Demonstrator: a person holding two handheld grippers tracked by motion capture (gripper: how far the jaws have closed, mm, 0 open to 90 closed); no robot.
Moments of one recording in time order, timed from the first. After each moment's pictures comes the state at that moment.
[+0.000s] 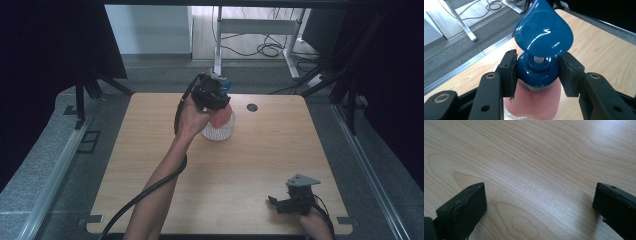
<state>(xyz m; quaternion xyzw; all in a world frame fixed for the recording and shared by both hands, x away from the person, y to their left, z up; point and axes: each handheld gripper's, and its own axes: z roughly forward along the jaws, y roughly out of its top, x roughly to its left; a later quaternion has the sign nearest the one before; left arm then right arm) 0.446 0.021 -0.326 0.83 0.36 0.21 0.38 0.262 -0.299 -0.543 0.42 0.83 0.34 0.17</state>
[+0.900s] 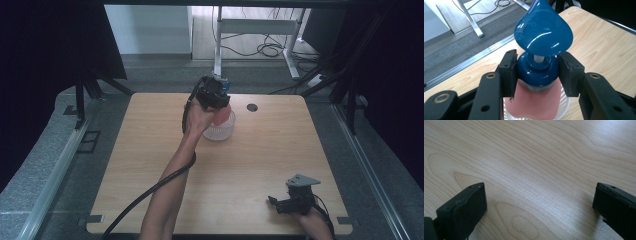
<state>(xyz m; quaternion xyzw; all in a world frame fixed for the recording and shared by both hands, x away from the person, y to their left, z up) 0.481 0.012 -0.369 0.81 0.39 0.22 0.37 0.262 -0.299 -0.542 0.41 0.83 0.34 0.17</state>
